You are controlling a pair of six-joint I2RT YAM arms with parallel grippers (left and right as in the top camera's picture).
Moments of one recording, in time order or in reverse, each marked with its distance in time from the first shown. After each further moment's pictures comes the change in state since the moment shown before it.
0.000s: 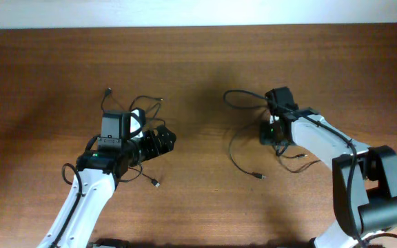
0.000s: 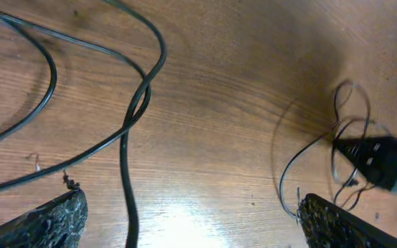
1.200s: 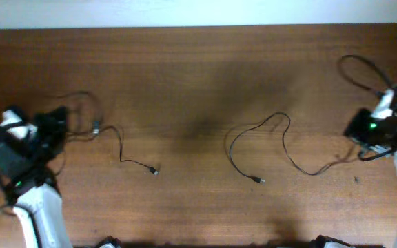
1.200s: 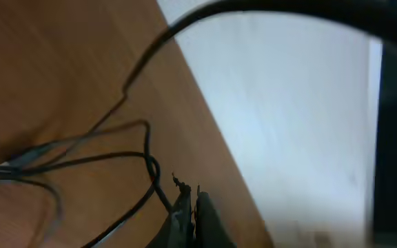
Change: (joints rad) left arm 0.762 -0.044 -0.005 0.444 0.391 -0.294; right arm -0.526 -0.492 0.255 -0.626 -0.241 -0.077
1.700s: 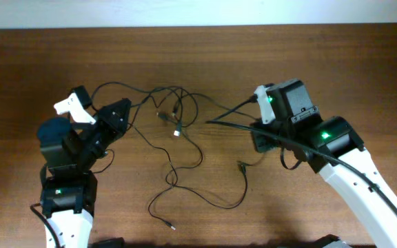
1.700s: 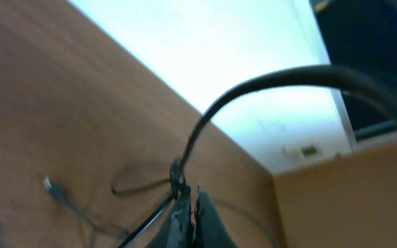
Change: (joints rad) left arm -0.479 -0.274 -0.010 -0.059 -0.199 0.020; right arm 0.751 -0.001 0.000 0.077 0.225 0.001
